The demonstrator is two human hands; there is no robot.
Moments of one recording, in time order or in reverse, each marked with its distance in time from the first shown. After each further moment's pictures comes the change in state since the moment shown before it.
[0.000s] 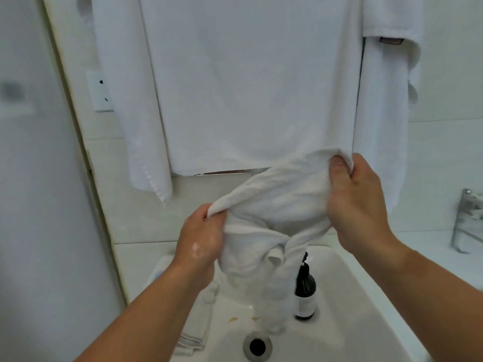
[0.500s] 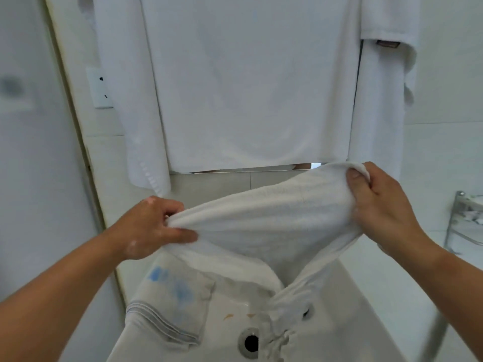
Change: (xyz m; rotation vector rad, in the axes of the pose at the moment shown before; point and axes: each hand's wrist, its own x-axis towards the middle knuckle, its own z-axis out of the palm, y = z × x) left_hand 0.040 0.028 -0.097 0.923 -0.342 0.469; right_hand 0.014 0.022 -0.048 -0.330 -0.142 -0.128
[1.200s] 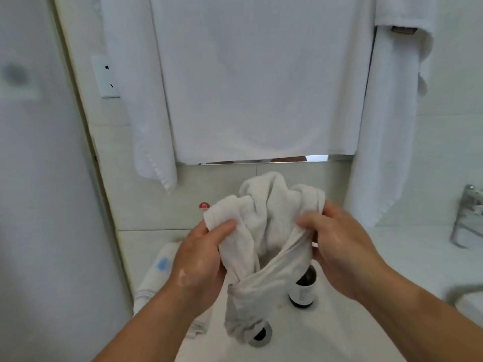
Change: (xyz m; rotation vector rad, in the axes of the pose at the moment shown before) left_hand -0.044 0.085 0.082 -1.375 0.233 -0.505; right_hand -0.063 -0.038 0.049 0.588 -0.327 0.519
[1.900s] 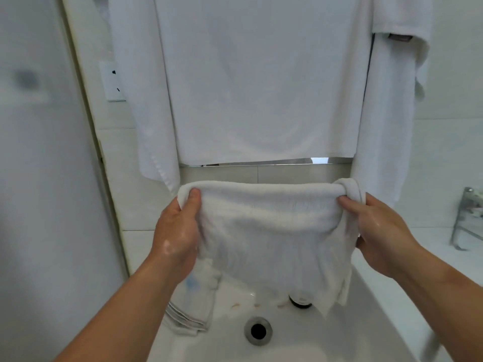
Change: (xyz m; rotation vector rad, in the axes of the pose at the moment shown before) left_hand 0.026 0.028 -0.022 0.148 0.177 0.221; right_hand 0.029 -0.003 -0.059 0.073 0.092 -0.029
